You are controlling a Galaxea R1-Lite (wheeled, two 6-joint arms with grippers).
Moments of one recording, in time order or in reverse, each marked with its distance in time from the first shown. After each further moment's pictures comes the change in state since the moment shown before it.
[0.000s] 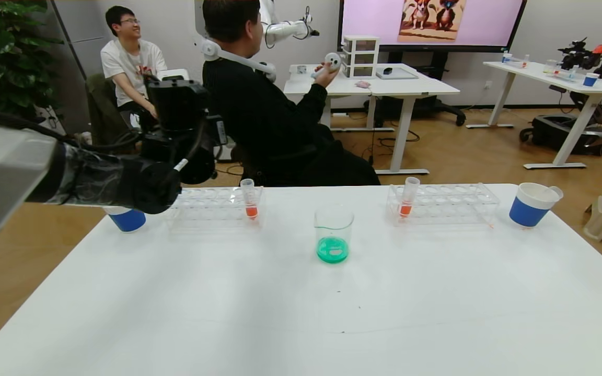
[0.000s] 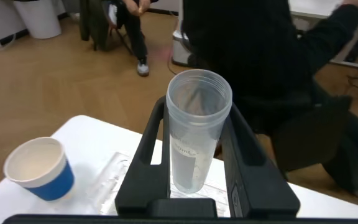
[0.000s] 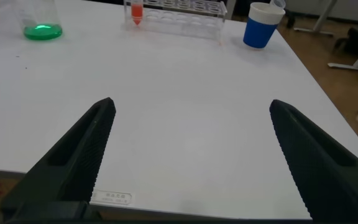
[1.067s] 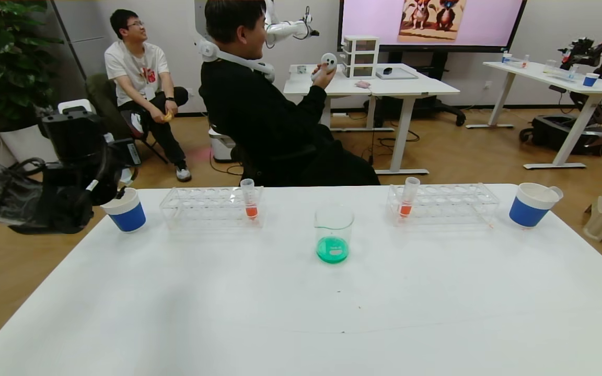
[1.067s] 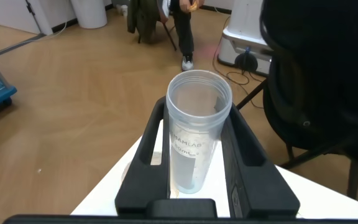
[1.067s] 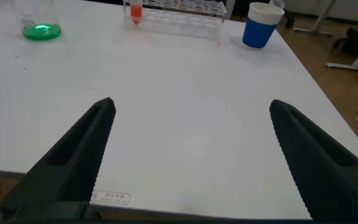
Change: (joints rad) left arm 0.393 -0.017 0.241 -0.194 -0.246 -0.002; right arm 0.000 0.000 0.000 0.000 0.000 0.000
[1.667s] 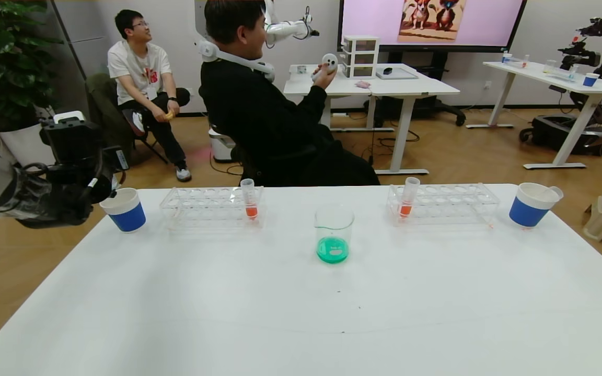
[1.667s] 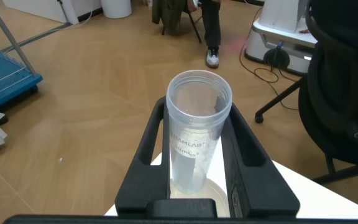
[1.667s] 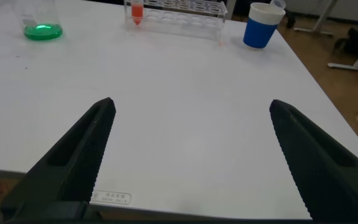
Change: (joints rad) left arm 0.102 0.154 -0.172 0.059 -0.007 0.002; right arm 0.000 0.000 0.000 0.000 0.000 0.000
